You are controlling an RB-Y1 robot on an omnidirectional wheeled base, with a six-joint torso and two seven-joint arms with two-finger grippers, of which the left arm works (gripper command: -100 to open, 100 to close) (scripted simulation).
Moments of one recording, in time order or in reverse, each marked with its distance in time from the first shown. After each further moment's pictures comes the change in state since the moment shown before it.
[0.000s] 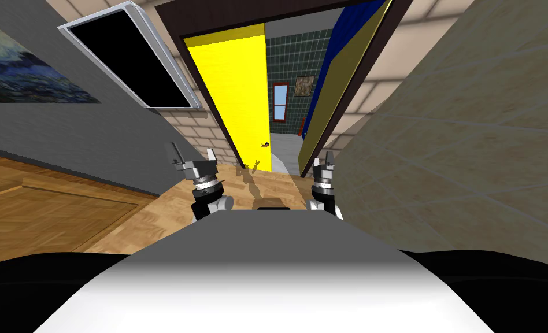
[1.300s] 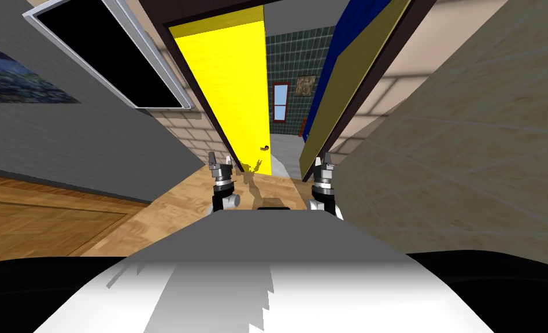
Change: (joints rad) arm -0.102 0.060 -0.034 0.278 -0.022 -0.035 0.002
